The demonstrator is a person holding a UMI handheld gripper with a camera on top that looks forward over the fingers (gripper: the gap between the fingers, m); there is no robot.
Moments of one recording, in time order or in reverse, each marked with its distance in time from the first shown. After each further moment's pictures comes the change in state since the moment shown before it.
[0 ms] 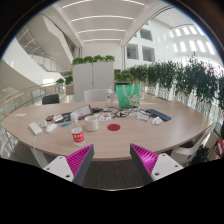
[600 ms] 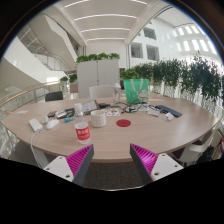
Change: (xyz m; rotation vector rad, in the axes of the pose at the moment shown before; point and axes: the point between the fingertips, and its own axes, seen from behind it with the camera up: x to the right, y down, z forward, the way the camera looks) arm -0.044 0.038 0.071 -0.008 -0.051 -0.003
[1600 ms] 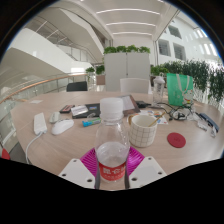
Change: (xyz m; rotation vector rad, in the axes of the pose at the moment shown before) arm -0.156 -0.015 0.212 -0.056 -0.281 -0.113
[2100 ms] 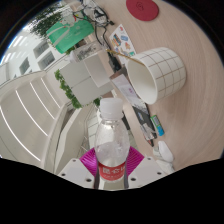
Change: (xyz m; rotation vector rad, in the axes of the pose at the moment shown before) arm -0.040 -0.179 0.049 -0.078 -0.570 1.908
